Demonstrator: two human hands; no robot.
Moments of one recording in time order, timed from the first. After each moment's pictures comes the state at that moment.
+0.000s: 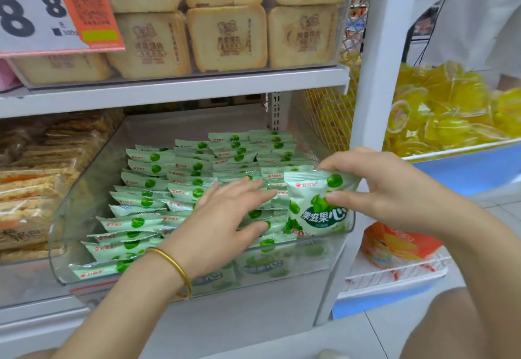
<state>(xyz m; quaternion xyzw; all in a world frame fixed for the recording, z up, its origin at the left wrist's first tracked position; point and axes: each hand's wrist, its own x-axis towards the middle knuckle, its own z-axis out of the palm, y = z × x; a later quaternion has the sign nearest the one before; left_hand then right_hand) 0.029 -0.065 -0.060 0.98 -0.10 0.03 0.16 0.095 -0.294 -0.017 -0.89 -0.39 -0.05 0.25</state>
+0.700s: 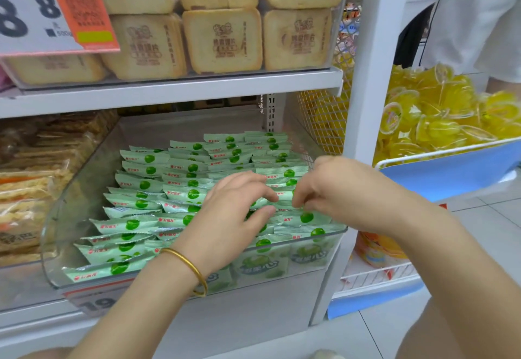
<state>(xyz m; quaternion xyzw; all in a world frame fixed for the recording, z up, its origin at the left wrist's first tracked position) 0.033 -0.080 -0.060 0.95 -0.10 0.12 0.26 0.090 -0.257 -0.013 -0.91 -0.41 -0.04 0.02</state>
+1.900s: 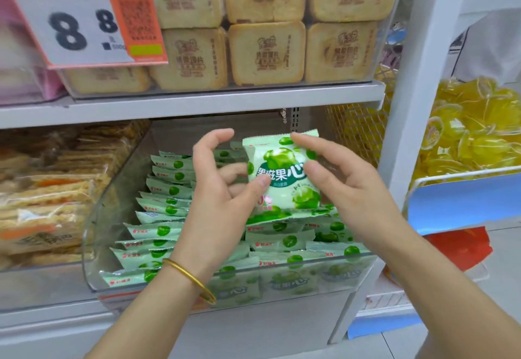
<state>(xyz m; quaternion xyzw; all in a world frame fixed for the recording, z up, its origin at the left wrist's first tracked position) 0.025 -0.060 -0.038 0.72 -0.04 0.24 0.66 0.094 -0.220 -0.042 -0.70 -0.34 -0.04 0.63</state>
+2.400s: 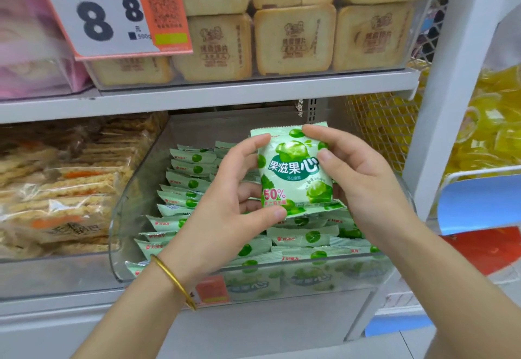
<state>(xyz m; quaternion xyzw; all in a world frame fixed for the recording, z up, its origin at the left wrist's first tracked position) 0.010 -0.035 -0.042 0.77 -0.10 0.12 0.61 0.097 -0.196 -0.050 -0.61 -0.30 0.04 0.73</state>
